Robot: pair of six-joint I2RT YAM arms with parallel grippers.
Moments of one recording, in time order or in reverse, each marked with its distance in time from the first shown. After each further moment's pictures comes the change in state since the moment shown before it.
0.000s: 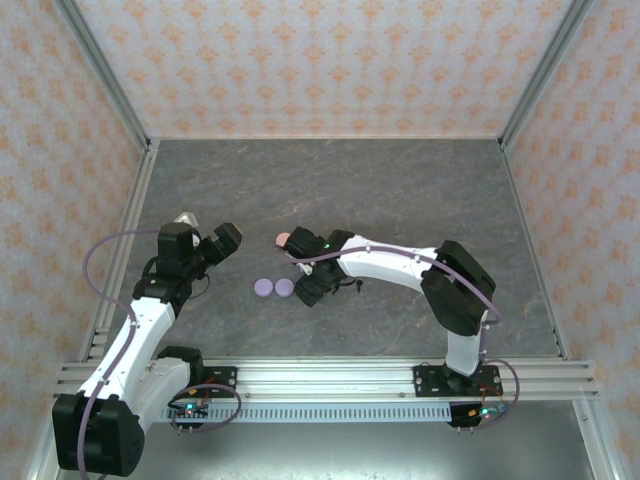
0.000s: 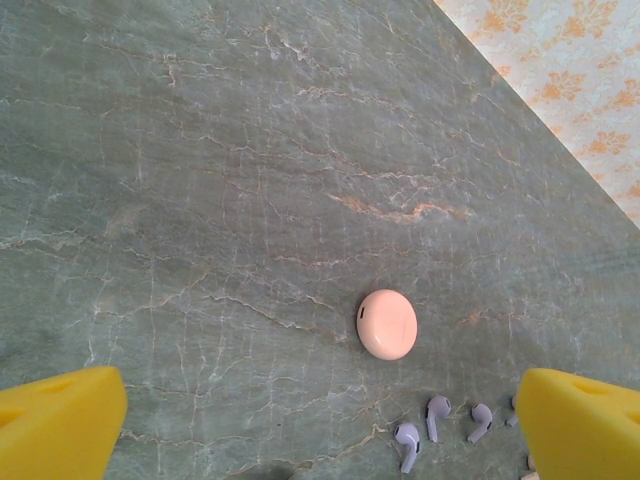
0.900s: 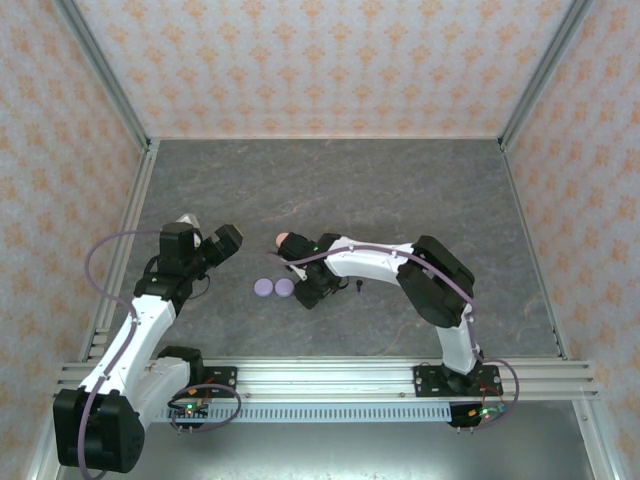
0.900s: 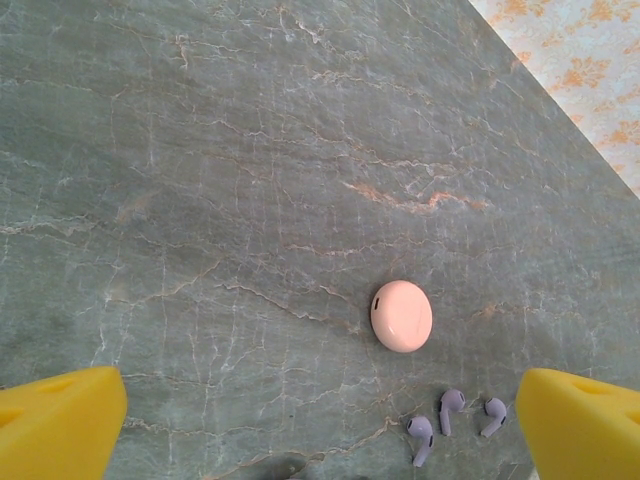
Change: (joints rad) left arm 0.000 0.022 0.002 -0.016 0.000 0.002; right arm 0.000 0.117 0.031 0.019 -0.040 0.001
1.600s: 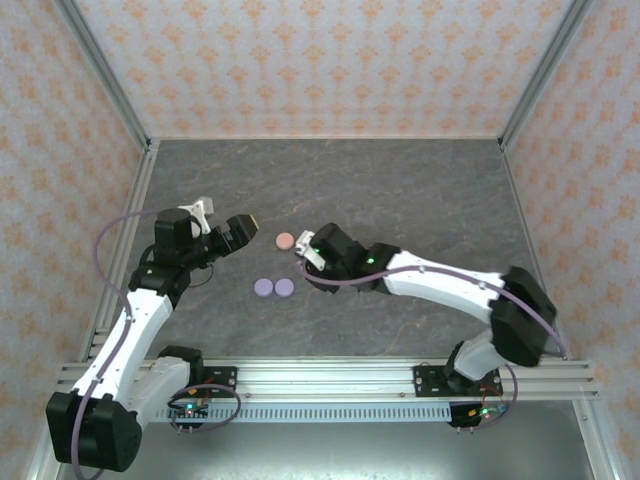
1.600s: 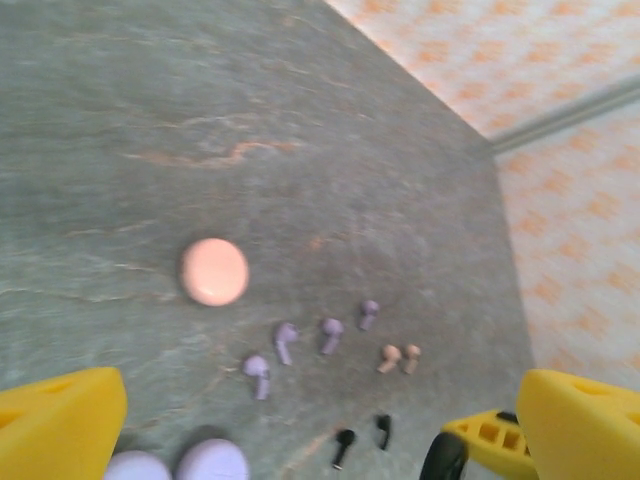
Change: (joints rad) left arm -0.036 0.008 0.136 0.001 0.329 0.049; right arm 0.000 -0.528 -0.327 0.368 0.103 -0.292
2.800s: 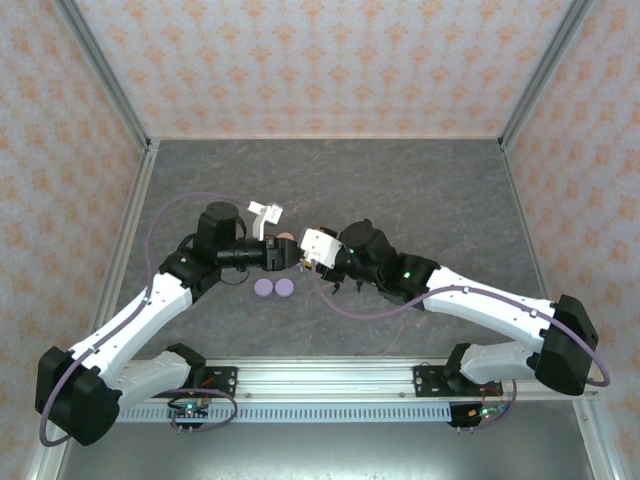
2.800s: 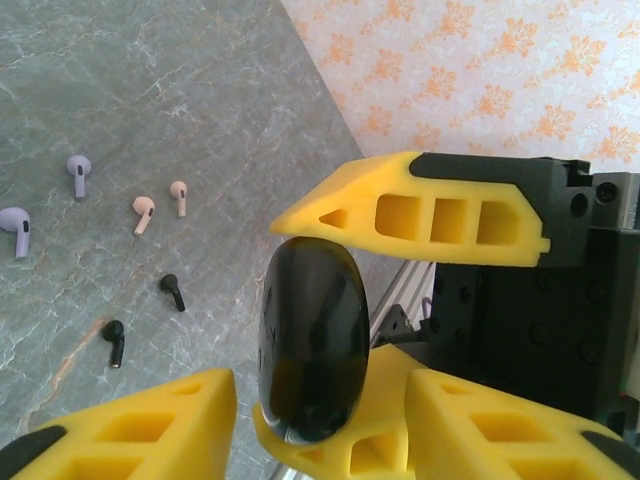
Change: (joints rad) left arm -0.367 0.150 0.091 0.114 0.272 0.090; right arm 0.000 -0.216 -0.114 0.289 -0.054 -0.372
